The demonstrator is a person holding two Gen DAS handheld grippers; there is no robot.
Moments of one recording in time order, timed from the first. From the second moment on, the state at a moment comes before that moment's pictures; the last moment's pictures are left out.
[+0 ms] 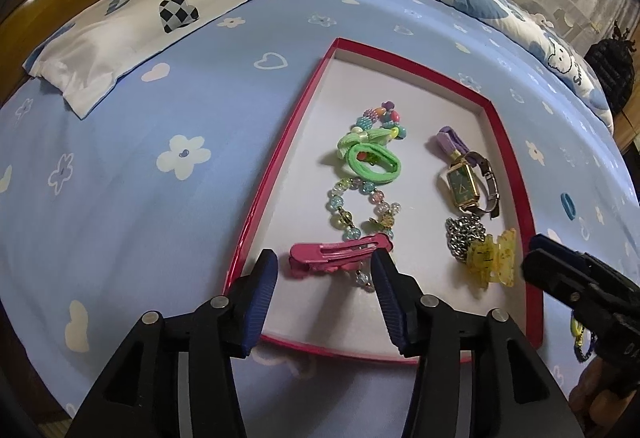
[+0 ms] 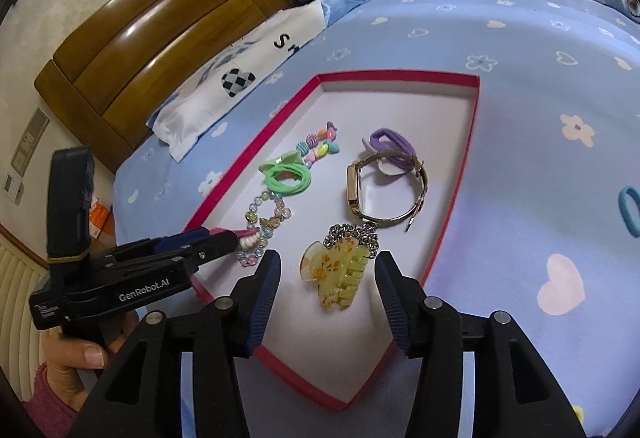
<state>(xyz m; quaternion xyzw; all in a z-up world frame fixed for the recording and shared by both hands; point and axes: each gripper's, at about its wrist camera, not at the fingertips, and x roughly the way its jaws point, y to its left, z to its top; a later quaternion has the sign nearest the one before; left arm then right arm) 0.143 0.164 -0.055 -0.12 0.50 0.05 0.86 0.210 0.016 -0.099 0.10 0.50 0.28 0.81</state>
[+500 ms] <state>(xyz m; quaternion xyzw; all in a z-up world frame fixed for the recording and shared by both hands) 0.085 0.160 -0.019 -0.19 0.45 0.02 0.87 0.172 -0.044 -0.062 0.14 0.46 0.25 0.84</state>
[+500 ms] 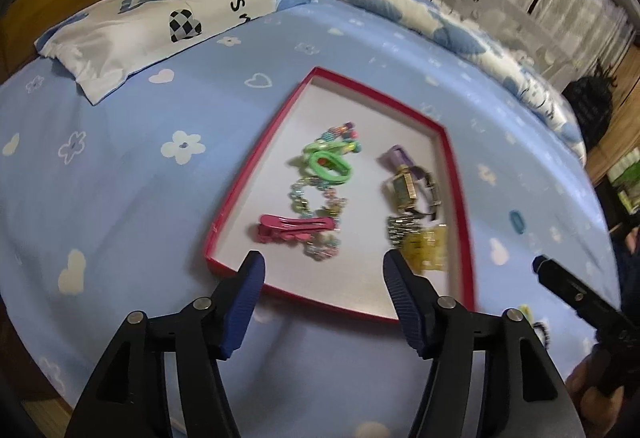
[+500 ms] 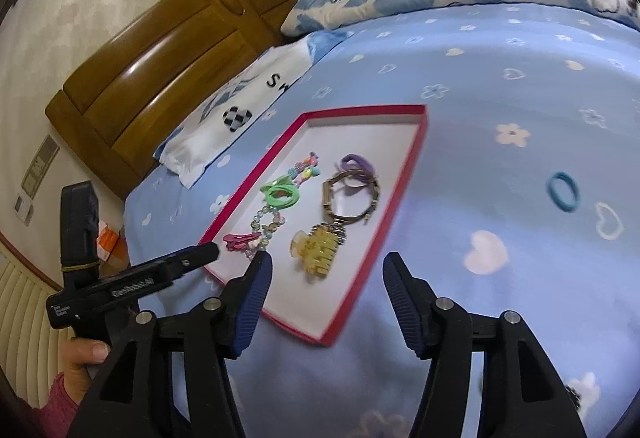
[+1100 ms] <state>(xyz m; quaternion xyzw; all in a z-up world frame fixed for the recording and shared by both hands) 0.036 0.108 0.015 -0.16 0.42 -0.06 0.89 0.099 -0.154 -0.038 0.17 0.42 0.15 0.88</state>
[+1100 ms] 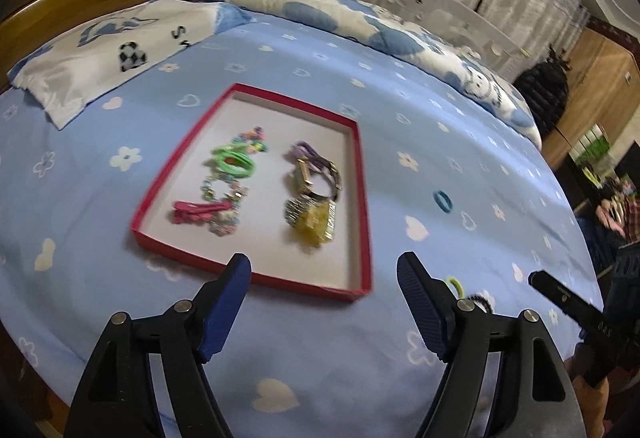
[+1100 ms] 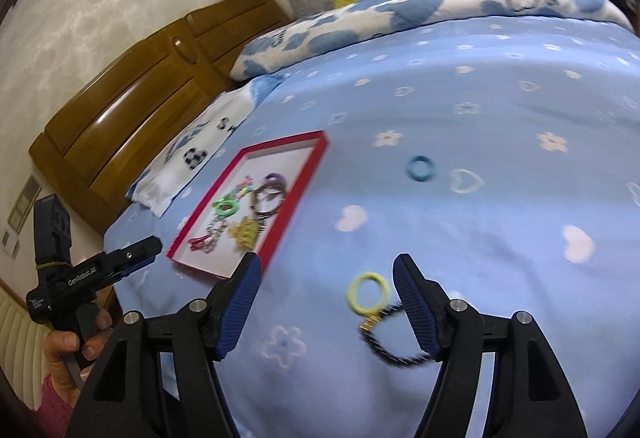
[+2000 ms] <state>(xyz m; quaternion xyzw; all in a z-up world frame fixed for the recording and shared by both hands) 0.083 -0.006 -0.019 -0.05 0.47 -0.14 0.87 0.066 -0.202 -0.073 0.17 0.45 0.09 0.87</state>
